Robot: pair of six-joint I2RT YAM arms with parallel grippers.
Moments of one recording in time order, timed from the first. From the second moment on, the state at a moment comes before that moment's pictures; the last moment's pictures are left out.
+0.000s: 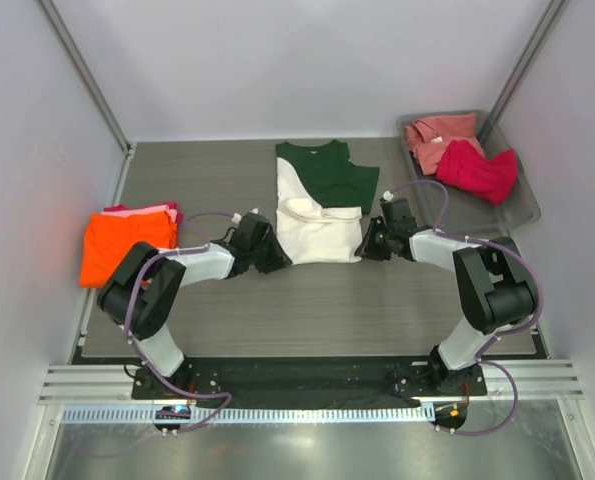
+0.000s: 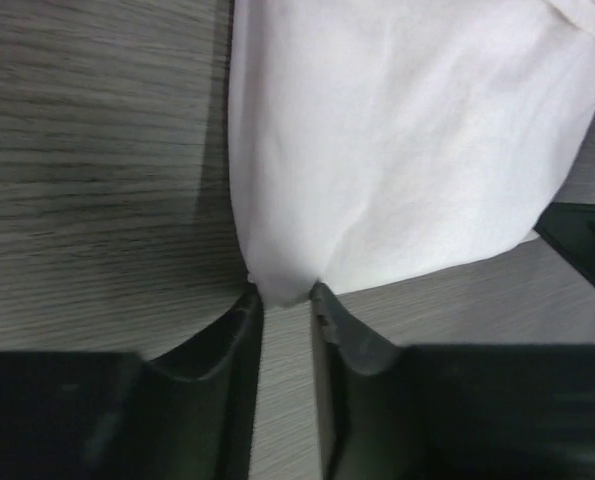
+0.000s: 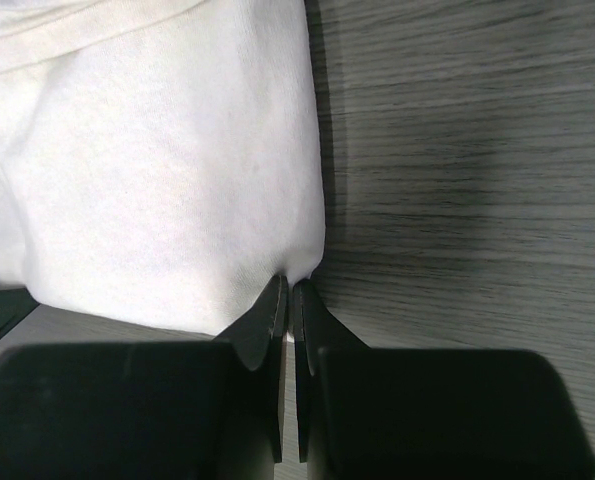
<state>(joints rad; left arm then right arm) -0.56 1.69 0.81 0.04 0.09 -0.94 0.29 1.66 0.82 -0.07 -0.19 0.58</state>
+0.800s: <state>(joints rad) -0.60 1.13 0.73 -0.30 0.13 -0.91 0.34 1.00 0.73 -0.39 -0.23 0.58</state>
